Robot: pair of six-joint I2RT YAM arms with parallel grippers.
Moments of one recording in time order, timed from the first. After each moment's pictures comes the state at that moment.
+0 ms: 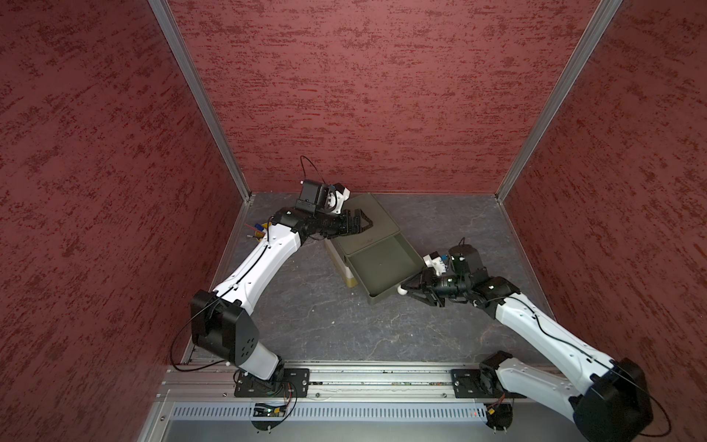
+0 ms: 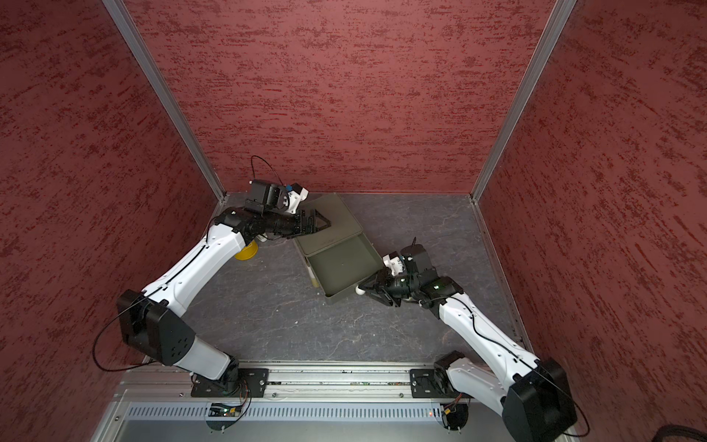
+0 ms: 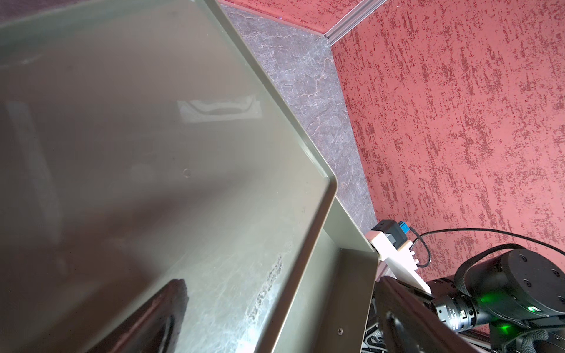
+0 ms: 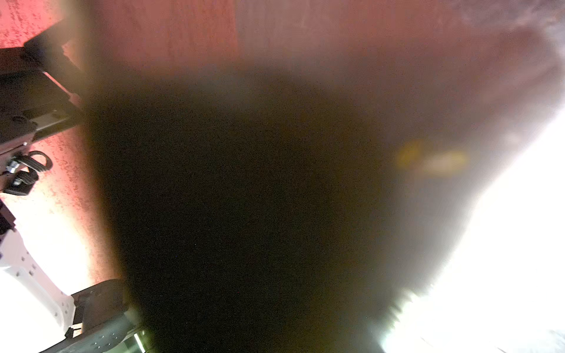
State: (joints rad) left arm -0.38 1.55 1.49 -0.70 0.54 -0.45; right arm 0.46 1.07 0.73 -0.40 -0.74 1.10
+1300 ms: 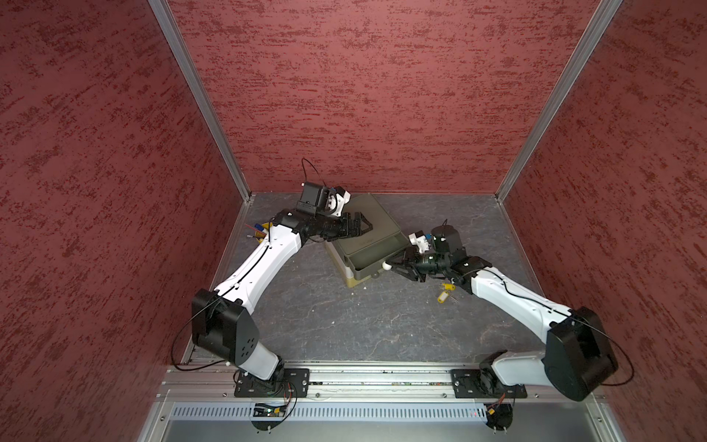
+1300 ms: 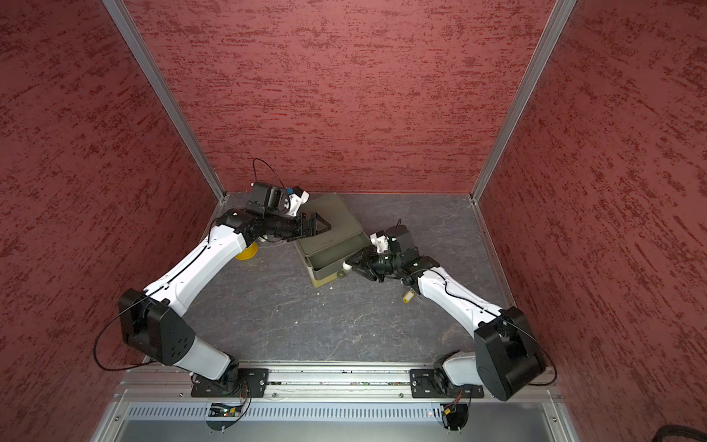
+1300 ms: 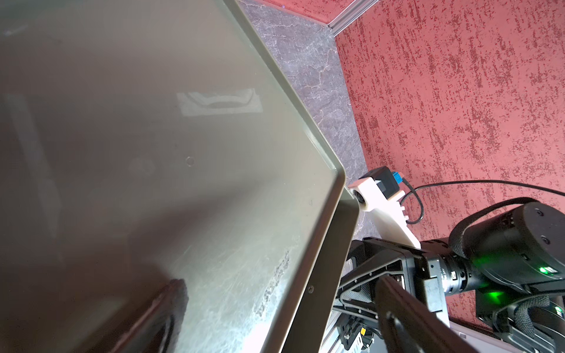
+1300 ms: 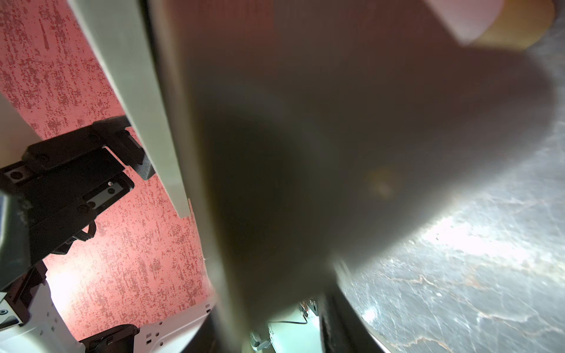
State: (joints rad) left arm -0.38 1.55 1.47 -0.70 0.55 -0.44; right arm 0.47 1.38 0.89 -0.14 -0.70 1.12
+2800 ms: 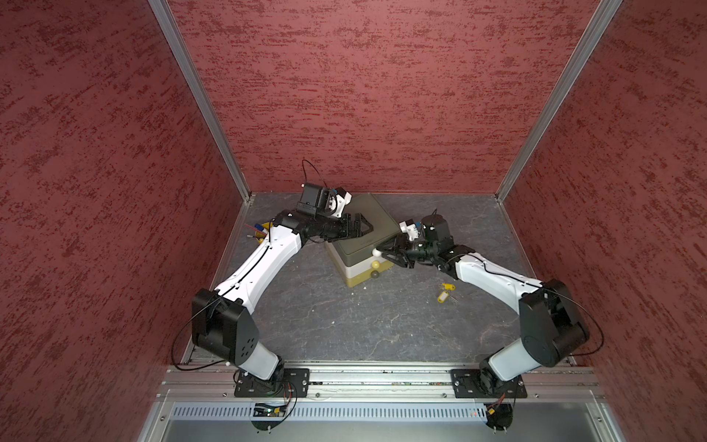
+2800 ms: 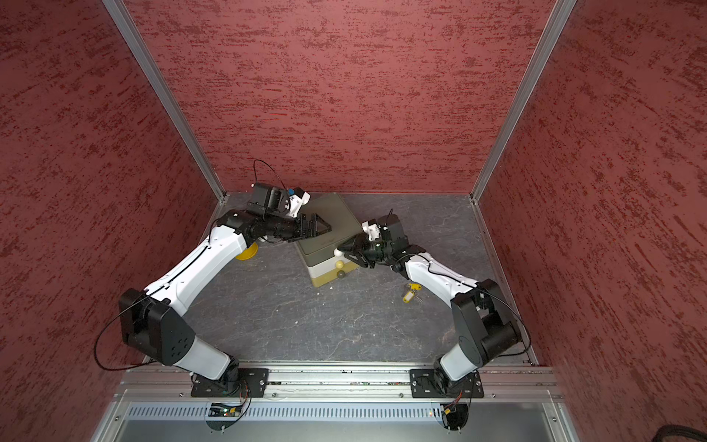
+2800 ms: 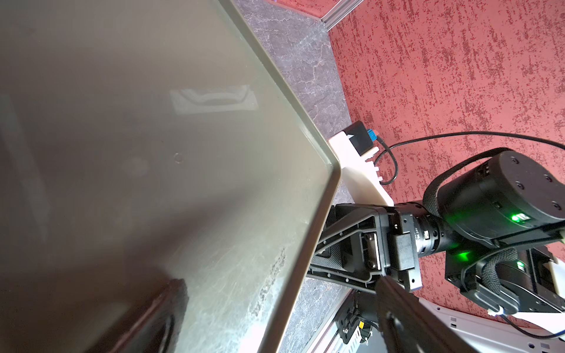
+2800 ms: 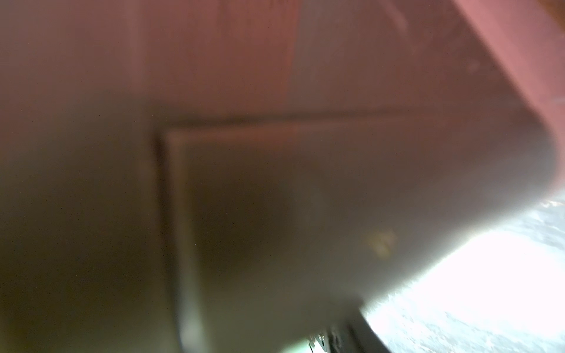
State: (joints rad) left arm -0.38 1.55 1.45 -0.68 0.58 -0.43; right arm 0.47 1.56 1.01 0.00 -0.72 1.14
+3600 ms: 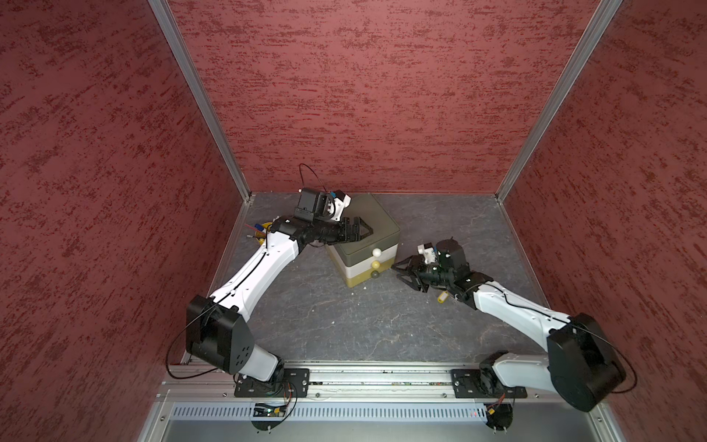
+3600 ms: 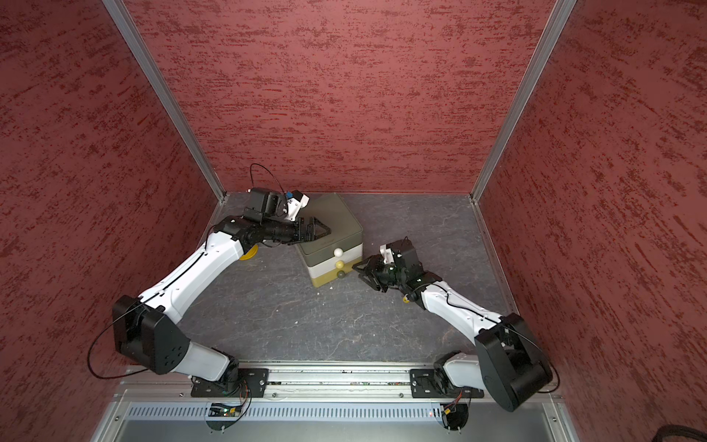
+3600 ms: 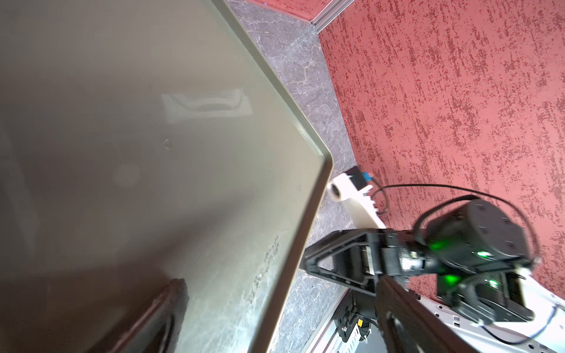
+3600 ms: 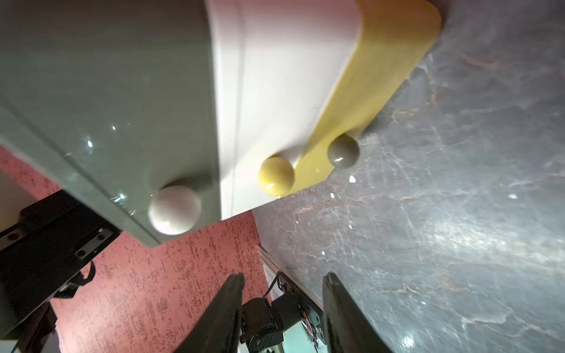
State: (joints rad) left arm -0.38 1.49 1.36 -0.63 0.60 -0.44; right arm 0.48 1.33 0.67 0.08 -0.60 1.31
